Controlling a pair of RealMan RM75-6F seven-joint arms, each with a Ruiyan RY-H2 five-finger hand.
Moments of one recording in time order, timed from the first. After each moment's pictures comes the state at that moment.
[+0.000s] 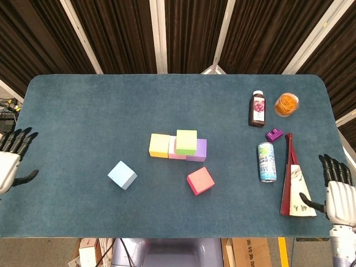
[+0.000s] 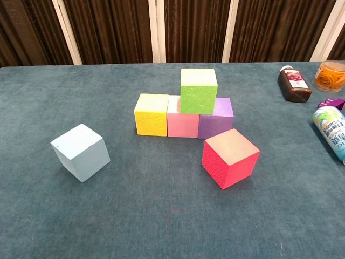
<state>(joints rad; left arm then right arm) -0.25 -0.96 -0.12 -1.62 1.53 1.30 0.02 0.20 -1.12 -0.08 -1.79 -1.24 1.70 -0.03</state>
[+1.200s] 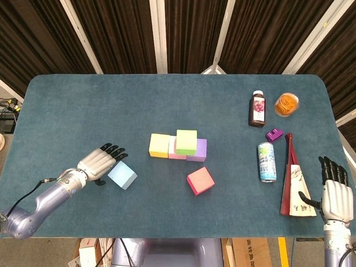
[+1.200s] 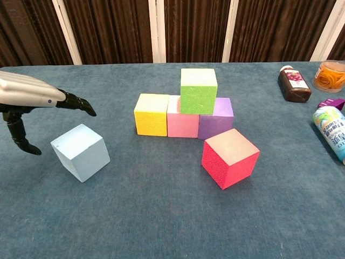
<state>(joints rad) -0.80 -1.12 -0.07 -1.74 1.14 0.62 0.46 0.13 -1.23 0.08 -1.67 -1.18 1.53 -0.07</state>
